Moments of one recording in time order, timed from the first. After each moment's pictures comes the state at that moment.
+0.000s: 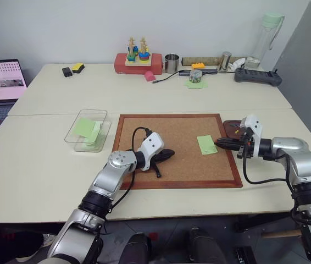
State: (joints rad) left arm -0.50 0.34 -0.27 0.28 -0.08 0.21 -0.82; right arm -0.54 -0.67 0.00 0.26 0.31 0.43 1.14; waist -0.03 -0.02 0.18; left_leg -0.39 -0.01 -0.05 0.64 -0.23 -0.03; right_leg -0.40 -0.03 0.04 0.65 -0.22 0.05
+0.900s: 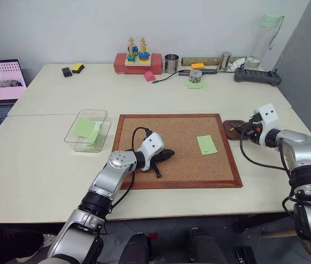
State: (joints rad) left arm -0.50 0.34 -0.27 0.27 -0.08 0.20 -0.82; right arm -0.73 -0.64 -0.06 0.67 0.14 0.32 0.76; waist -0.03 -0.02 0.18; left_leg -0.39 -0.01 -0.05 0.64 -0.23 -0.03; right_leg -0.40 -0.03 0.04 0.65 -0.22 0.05
